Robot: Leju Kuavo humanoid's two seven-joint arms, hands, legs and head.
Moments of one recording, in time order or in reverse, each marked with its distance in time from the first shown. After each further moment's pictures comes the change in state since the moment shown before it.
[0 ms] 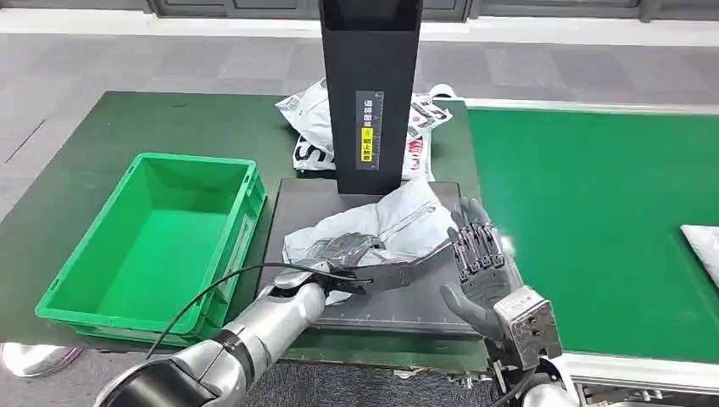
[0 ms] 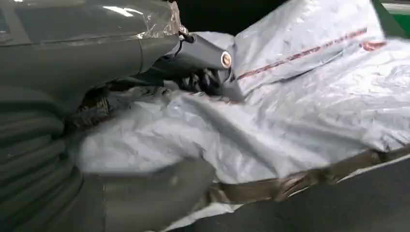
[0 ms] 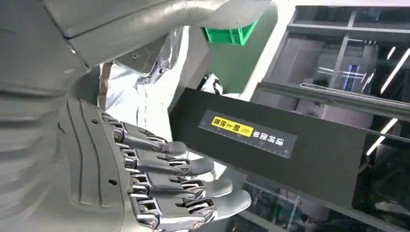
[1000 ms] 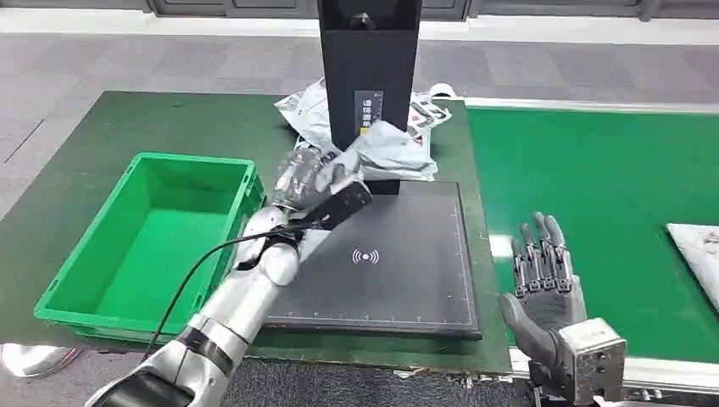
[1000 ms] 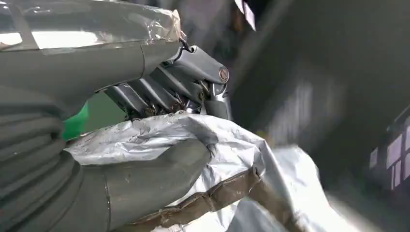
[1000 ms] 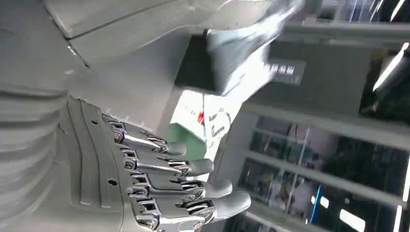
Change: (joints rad) left arm 0.096 0.096 0.107 -0.587 0.051 0.360 -0.002; right arm 0.152 0.019 -0.120 -0.141 -0.009 -0.122 -0.046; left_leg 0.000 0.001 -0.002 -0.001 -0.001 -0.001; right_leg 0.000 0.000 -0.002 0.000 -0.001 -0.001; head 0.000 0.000
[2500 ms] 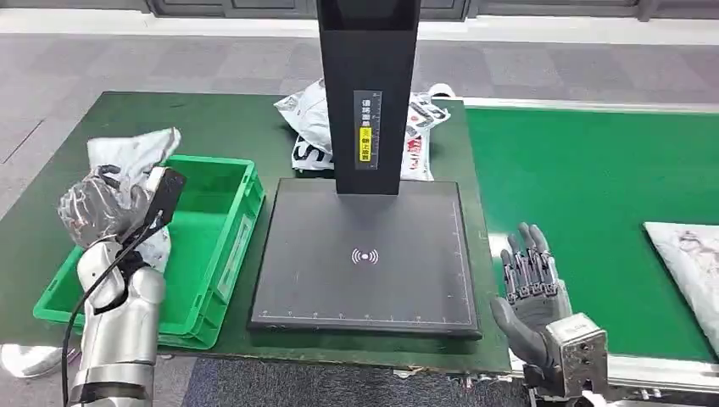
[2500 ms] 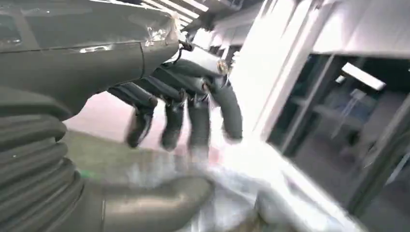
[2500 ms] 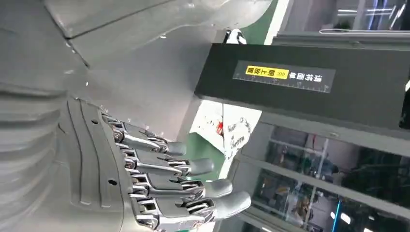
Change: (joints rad) left arm 0.219 0.193 0.577 -0.279 -0.452 0.031 0.344; right arm -0.026 -0.002 -0.021 0.081 -0.007 0.062 0.010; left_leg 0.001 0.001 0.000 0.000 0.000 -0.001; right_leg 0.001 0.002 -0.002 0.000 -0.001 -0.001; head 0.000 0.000
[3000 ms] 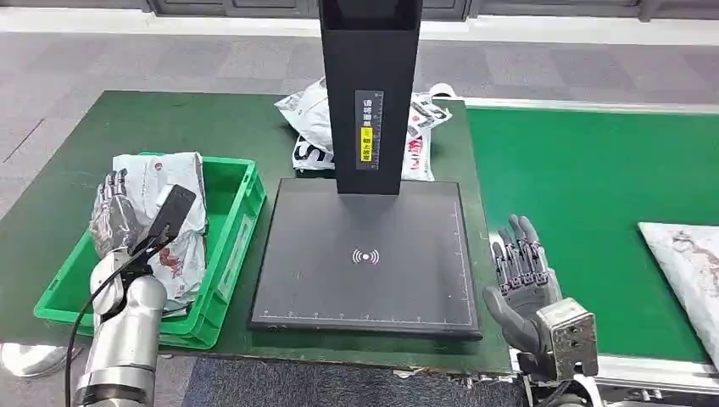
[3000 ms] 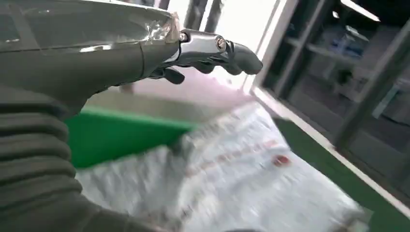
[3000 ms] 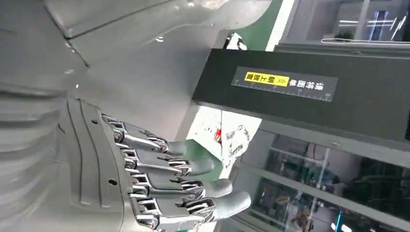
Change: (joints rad) left arm 0.012 0.000 0.025 0.064 0.245 -0.121 -0.166; right arm -0.048 -0.006 0.000 0.047 -0.003 0.014 0.012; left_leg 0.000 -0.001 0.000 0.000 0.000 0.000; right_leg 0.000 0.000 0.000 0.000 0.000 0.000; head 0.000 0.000
